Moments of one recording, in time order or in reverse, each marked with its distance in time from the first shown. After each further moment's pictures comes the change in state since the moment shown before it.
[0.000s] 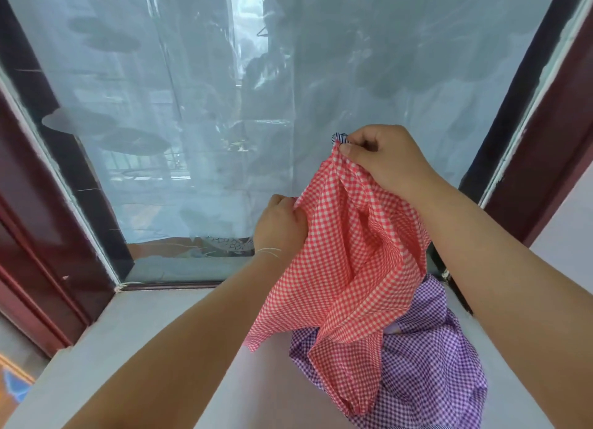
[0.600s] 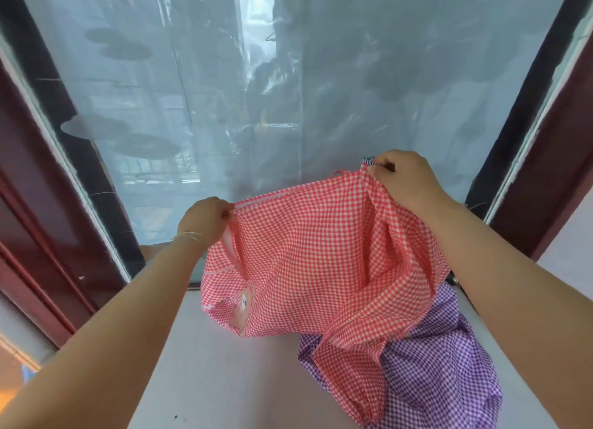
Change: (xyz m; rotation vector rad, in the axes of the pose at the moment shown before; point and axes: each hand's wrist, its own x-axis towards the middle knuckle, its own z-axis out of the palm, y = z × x) left_hand 0.048 -0.107 -0.083 0.463 -0.164 -0.045; right_hand -0.001 0.053 0.001 -0.262 0.042 0.125
